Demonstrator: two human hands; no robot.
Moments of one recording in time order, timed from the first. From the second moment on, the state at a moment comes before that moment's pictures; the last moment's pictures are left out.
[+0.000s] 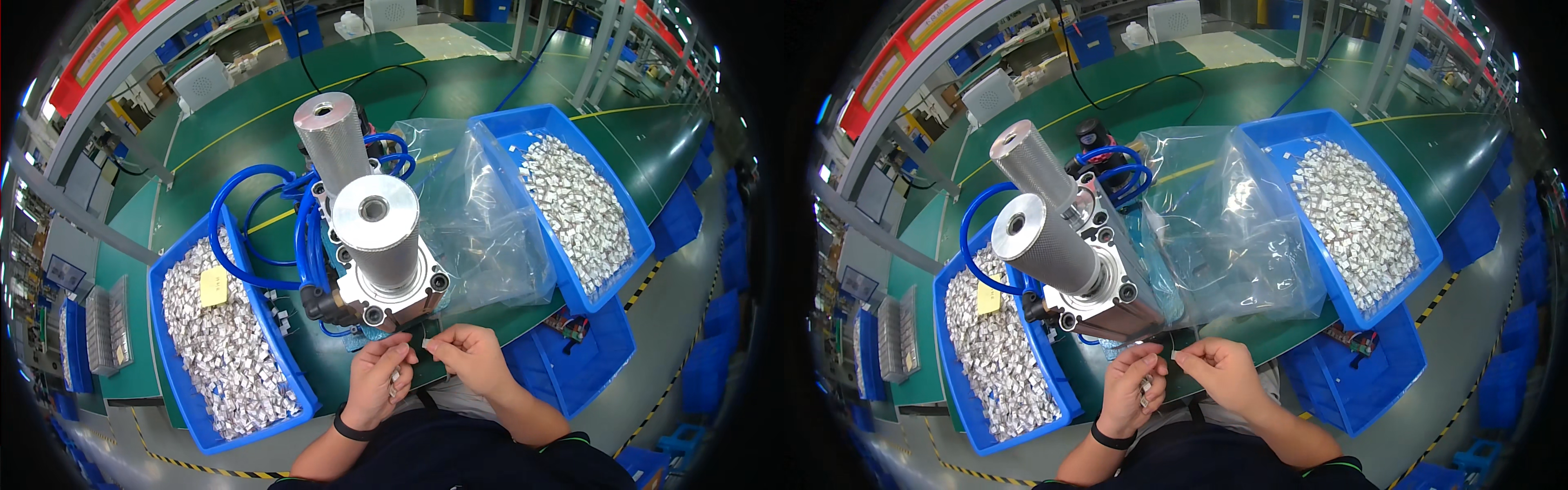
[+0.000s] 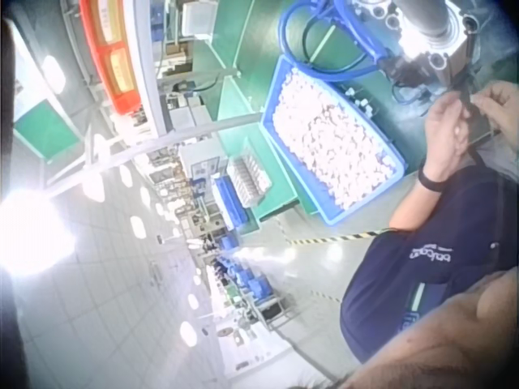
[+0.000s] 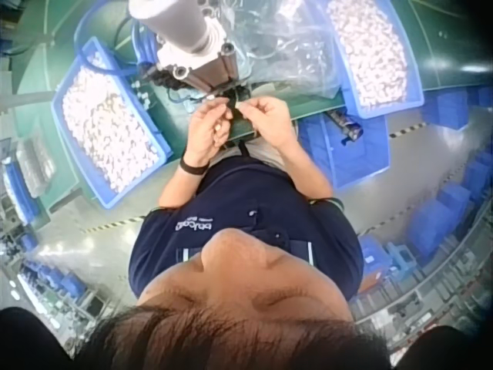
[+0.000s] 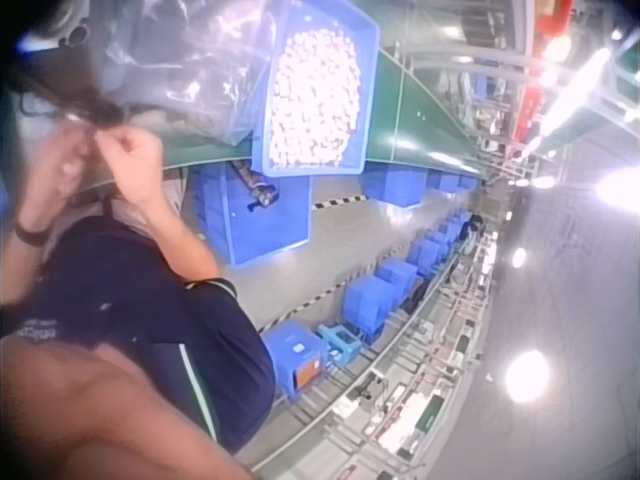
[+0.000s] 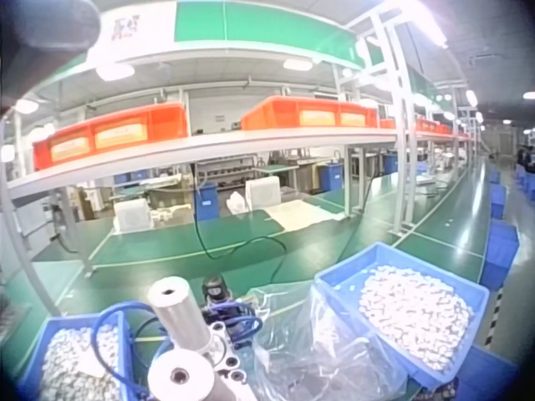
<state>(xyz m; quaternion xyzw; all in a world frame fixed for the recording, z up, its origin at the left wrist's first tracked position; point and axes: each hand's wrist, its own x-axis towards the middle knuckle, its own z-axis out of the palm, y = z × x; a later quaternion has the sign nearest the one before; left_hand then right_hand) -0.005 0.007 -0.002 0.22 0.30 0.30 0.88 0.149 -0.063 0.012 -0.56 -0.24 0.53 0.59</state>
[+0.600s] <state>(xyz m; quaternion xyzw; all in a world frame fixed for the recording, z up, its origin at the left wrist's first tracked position) -0.012 0.005 -0.015 0.22 0.33 0.28 0.87 0.158 -0.038 0.003 -0.59 -0.24 0.54 0.55</state>
